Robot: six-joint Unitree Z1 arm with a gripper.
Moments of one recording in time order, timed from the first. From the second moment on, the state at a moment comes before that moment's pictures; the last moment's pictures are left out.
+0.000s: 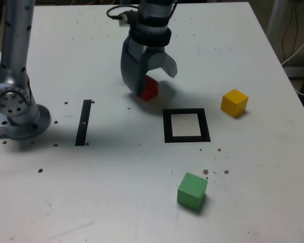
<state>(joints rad) 0.32 1.97 -1.29 1.12 0.02 -0.22</state>
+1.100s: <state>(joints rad) 0.32 1.97 -1.26 1.06 0.01 -0.16</state>
